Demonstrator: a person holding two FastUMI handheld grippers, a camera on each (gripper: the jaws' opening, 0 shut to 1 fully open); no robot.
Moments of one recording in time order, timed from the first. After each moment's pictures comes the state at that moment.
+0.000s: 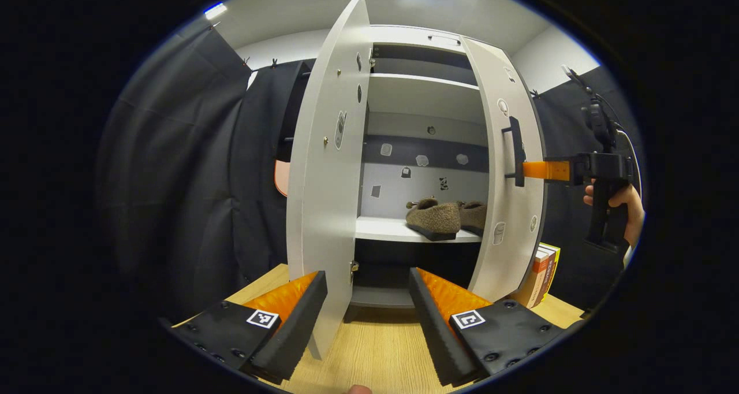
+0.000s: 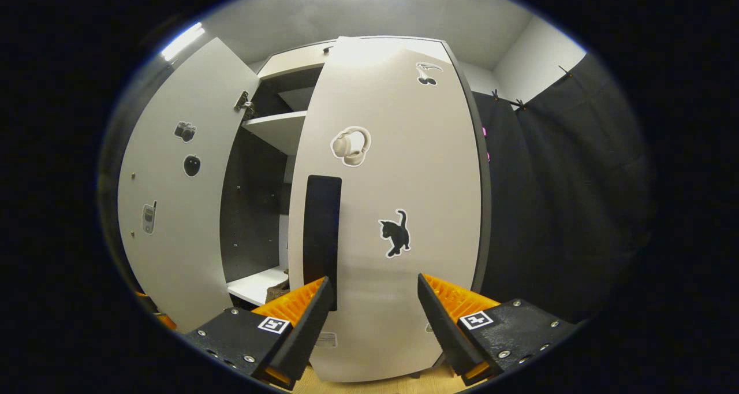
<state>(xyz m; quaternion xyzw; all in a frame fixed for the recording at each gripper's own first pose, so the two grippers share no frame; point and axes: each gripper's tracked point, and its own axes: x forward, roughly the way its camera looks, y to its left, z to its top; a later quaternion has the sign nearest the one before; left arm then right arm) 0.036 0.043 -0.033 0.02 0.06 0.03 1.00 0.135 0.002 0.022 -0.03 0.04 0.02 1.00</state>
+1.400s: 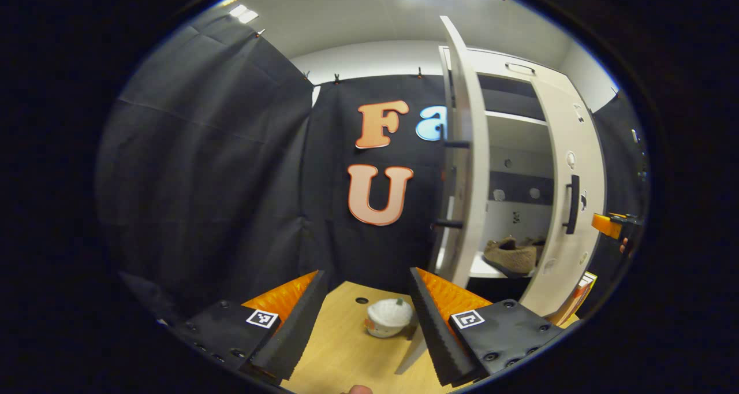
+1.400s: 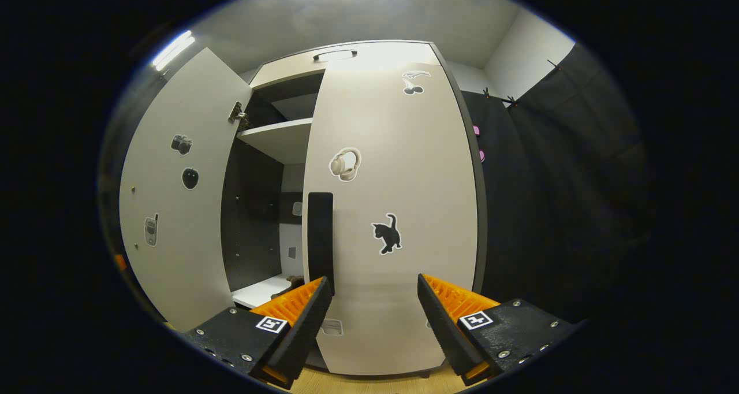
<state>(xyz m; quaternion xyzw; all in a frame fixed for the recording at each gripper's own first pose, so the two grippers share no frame) 0.026 0.208 0.087 0.02 0.01 0.19 0.98 0.129 0.000 0.031 0.00 0.02 0.02 1.00</state>
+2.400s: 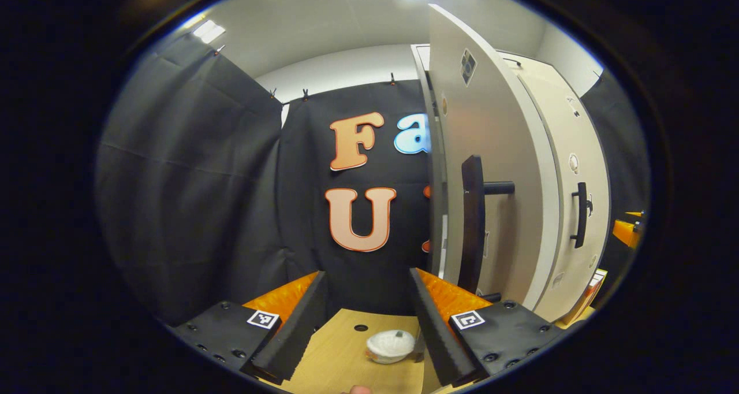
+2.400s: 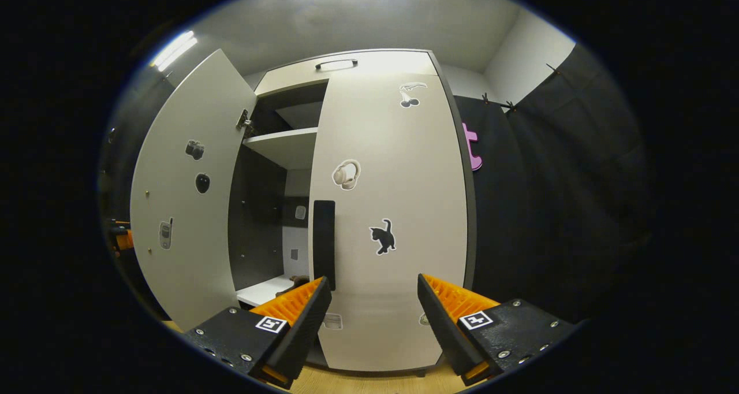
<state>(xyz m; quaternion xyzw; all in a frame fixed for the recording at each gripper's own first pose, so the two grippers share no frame) 0.110 0.165 0.117 0.07 0.01 0.12 0.99 0.103 -0.006 0.043 0.00 0.01 0.02 1.00</state>
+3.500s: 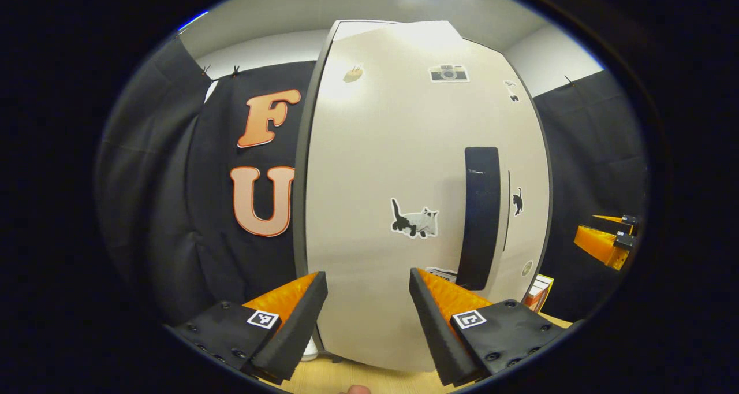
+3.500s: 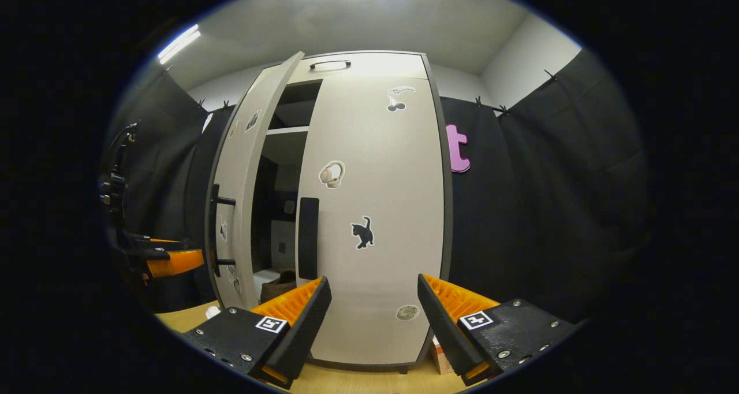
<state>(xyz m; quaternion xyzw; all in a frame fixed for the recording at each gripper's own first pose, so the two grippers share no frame) 0.186 0.004 0.062 0.03 0.05 -0.06 1.00 0.080 -0.036 0.045 -0.03 0.02 -0.01 1.00</state>
